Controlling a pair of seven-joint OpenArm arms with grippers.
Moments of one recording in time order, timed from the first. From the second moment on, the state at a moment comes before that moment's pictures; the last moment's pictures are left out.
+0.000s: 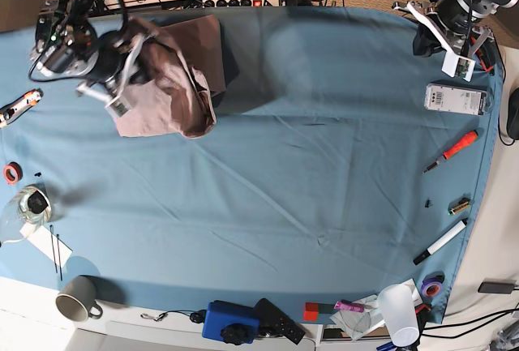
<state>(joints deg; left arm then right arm) 36.6 -5.7 -32.8 132.4 -38.9 -26.4 69.8 -19.5 23.6 18.5 115.5 44.4 39.3 -79.7</state>
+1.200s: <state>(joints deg) 36.4 -5.7 -32.8 132.4 -36.7 -26.4 65.7 -15.2 27.4 19.2 108.7 60.0 40.0 -77.0</state>
